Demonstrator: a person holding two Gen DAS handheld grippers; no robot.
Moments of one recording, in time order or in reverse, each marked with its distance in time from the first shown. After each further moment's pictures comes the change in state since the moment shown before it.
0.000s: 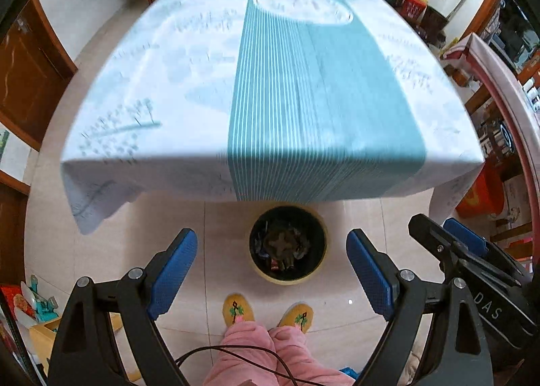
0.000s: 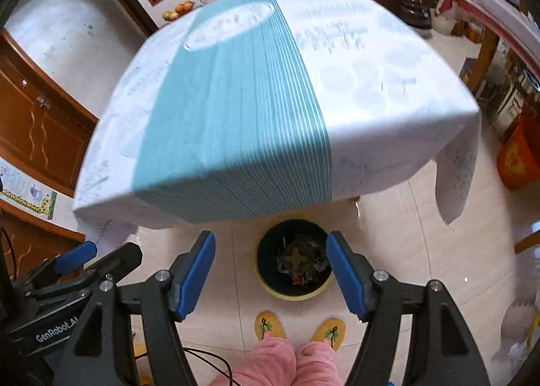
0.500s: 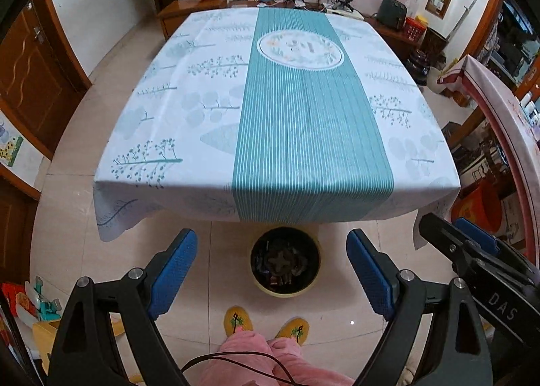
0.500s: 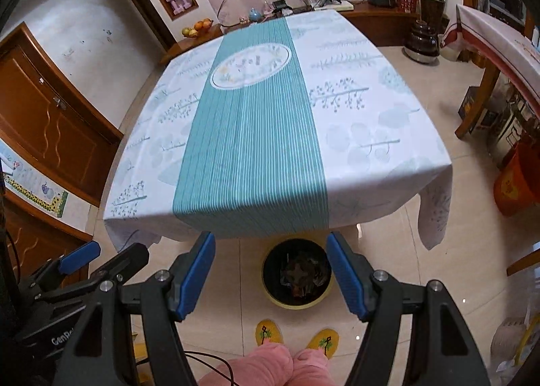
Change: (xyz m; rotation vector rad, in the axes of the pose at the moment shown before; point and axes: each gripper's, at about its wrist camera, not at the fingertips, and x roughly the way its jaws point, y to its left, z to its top) left arm -0.064 -0.019 0.005 -0.023 -0.096 0.026; right arm -0.076 0.010 0.025 -0.055 -0.075 0.023
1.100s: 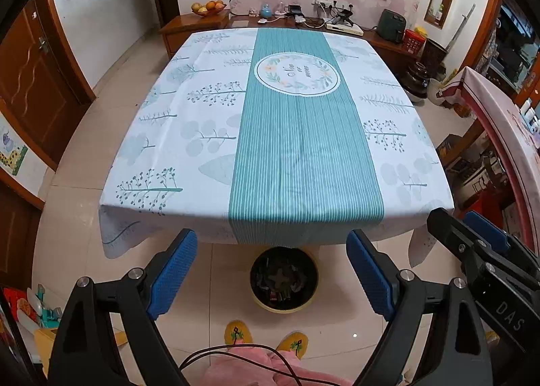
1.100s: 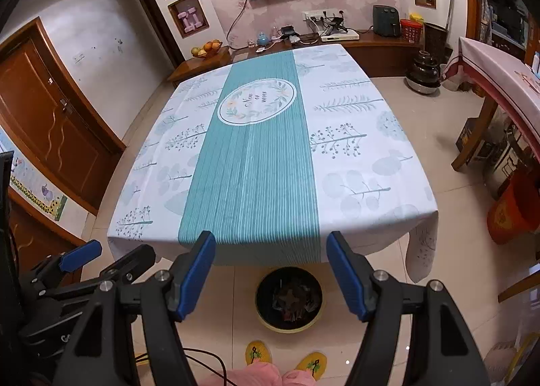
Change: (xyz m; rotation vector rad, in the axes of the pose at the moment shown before) left arm -0.016 -0.012 0.023 0.005 -0.061 0.016; right arm -0.026 0.004 0.028 -0.063 -0.102 -0.007
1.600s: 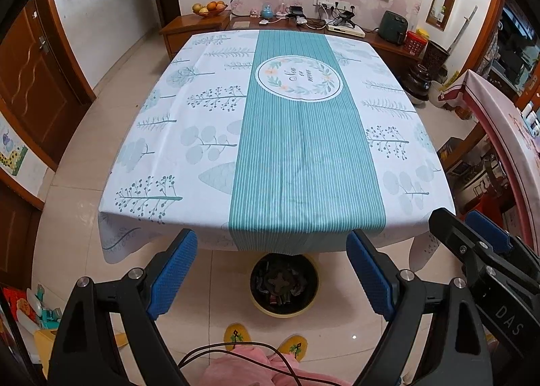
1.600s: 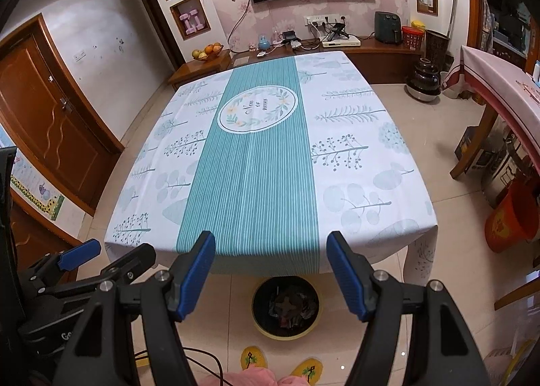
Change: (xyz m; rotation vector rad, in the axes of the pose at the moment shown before) left arm 0.005 0.000 0.010 -0.002 -0.002 0.004; right arm 0.003 0.004 0.012 -0.017 -0.014 -0.012
